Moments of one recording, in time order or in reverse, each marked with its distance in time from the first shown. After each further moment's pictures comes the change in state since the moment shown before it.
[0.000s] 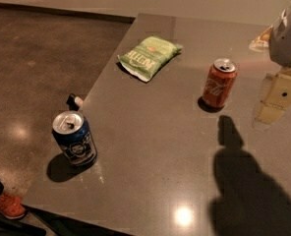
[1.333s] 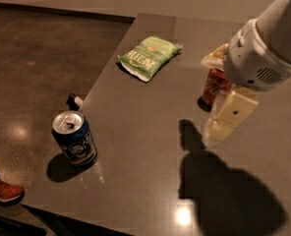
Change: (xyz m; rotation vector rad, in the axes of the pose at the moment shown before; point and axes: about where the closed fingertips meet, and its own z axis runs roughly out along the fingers) arm -0.078 0.043 0.027 -0.100 -0.247 -0.065
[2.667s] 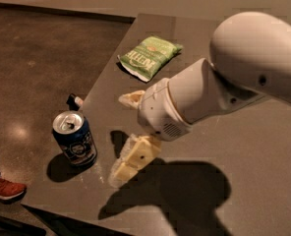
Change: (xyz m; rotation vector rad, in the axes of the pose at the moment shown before) arm -0.122 0.075 0.109 -0.182 -0.413 -0.037
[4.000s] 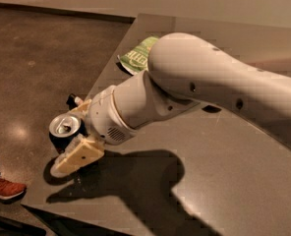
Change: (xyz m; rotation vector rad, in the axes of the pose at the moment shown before) arm -0.061 0.008 0.082 -0.092 -0.136 -0.028
